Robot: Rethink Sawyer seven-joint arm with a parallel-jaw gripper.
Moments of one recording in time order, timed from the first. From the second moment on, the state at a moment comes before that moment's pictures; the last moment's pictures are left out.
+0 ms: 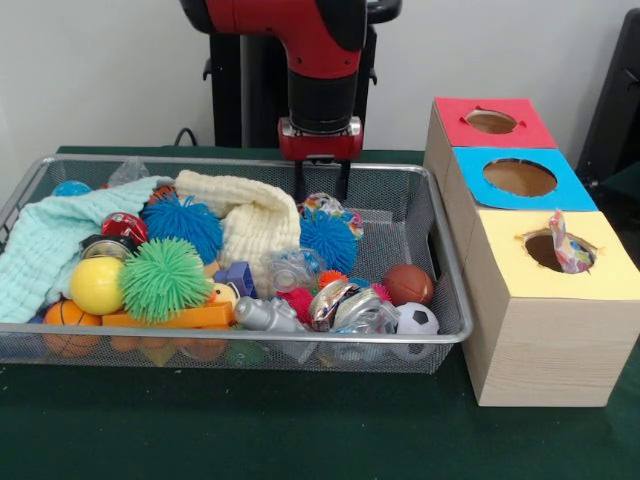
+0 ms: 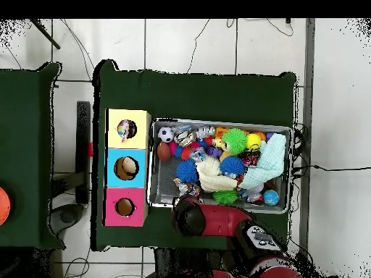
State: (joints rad) arm -0.36 -0.50 0.03 2.00 -0.27 0.08 1.62
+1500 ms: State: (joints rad) arm -0.34 -0.56 0.05 2.08 -0.23 -0.03 1.62
